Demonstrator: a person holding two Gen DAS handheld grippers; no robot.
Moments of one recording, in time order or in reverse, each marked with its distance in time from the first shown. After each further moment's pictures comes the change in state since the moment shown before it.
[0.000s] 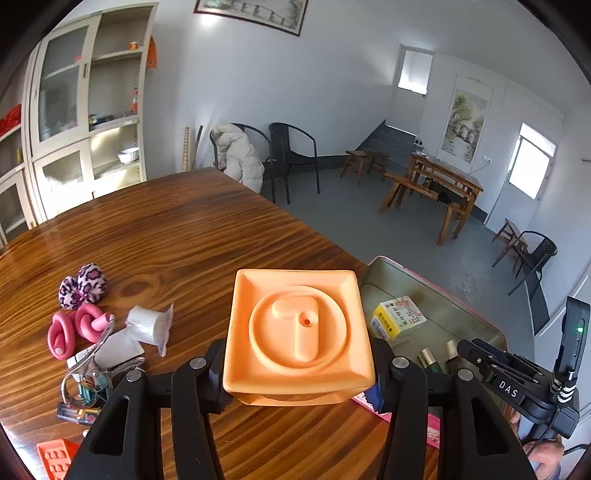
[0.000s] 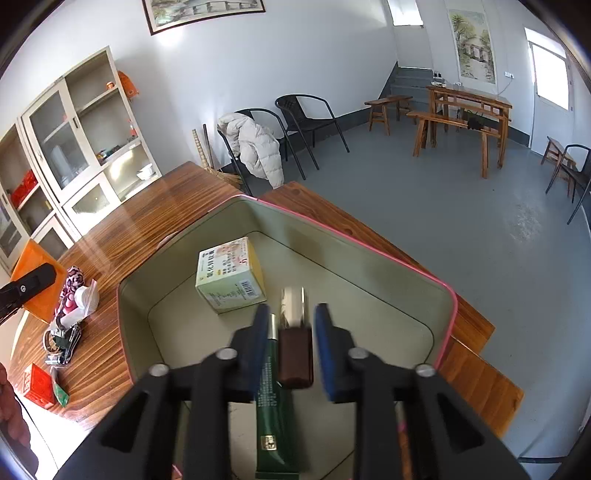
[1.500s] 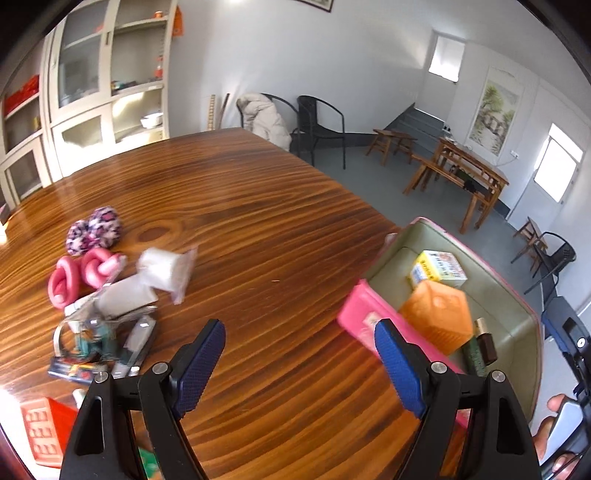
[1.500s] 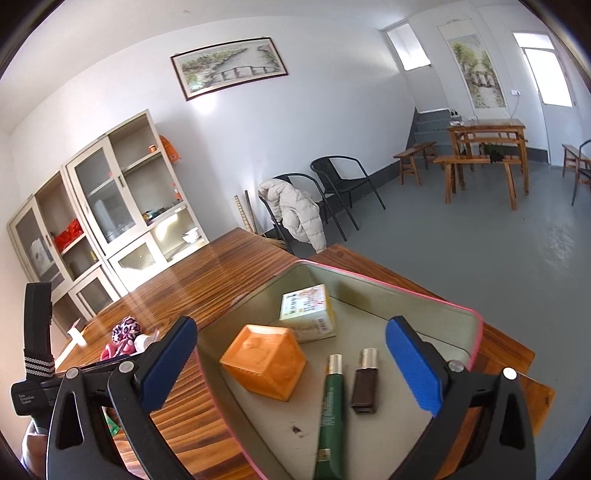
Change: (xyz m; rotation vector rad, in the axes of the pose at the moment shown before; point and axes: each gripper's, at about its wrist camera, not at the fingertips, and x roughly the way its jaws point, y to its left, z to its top) left arm 0.000 0.048 -0.047 -0.105 0.085 0.122; right arm -0.034 0.047 -0.005 0.008 -0.275 0.188
